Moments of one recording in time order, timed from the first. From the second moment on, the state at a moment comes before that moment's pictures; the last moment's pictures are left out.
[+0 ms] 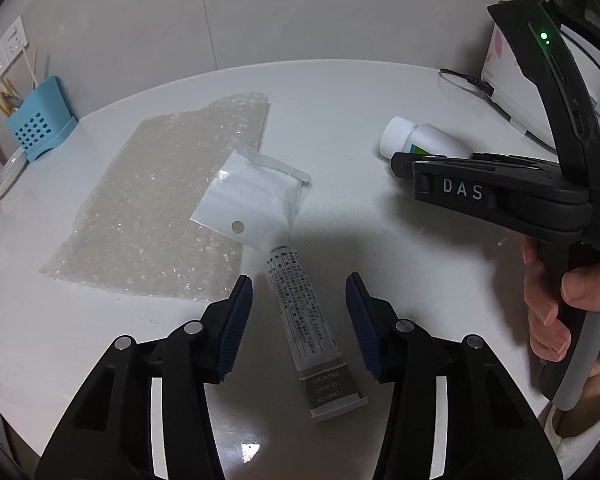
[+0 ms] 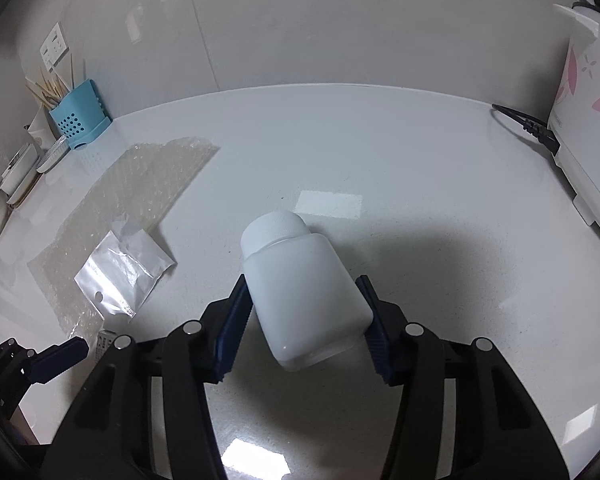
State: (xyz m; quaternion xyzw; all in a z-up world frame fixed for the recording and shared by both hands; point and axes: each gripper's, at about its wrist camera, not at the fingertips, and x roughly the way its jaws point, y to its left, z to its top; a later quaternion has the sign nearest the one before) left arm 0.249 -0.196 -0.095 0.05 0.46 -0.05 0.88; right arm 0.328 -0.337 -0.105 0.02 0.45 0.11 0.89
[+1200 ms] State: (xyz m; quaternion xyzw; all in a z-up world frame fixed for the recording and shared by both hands) left arm 0.195 -0.133 -0.043 0.01 0.42 -0.05 0.90; right arm 0.242 -0.338 -0.057 0.04 0.39 0.02 0.92
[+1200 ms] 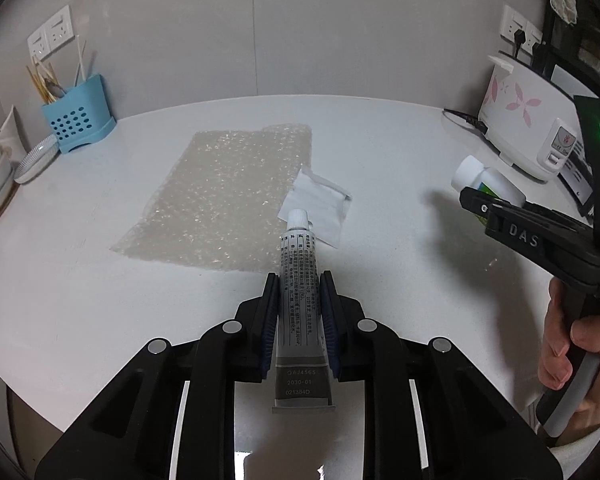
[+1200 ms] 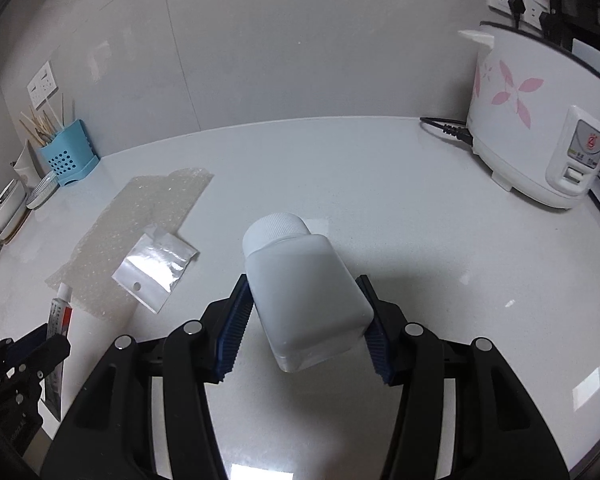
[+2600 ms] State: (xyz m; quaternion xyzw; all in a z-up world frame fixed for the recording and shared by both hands) left arm -0.088 -0.038 -0.111 -0.03 0.35 -0.09 0.93; right arm -0.099 -0.224 -0.110 0.03 0.31 0.11 0.95
